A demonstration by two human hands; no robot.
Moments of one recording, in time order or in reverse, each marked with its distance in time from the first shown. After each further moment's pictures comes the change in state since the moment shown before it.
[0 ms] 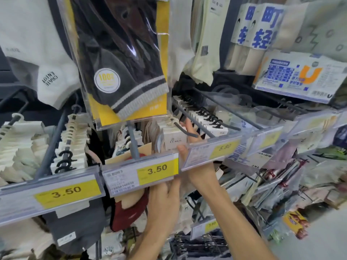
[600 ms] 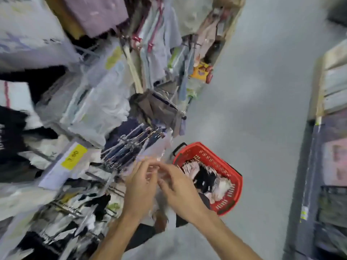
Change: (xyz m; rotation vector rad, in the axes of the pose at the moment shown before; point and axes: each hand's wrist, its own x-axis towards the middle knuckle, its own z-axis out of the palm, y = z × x) left_hand -0.186 -0.118 0.155 0.313 -0.999 -0.093; right_hand -0.328 0.172 -0.097 -0.236 0.317 0.724
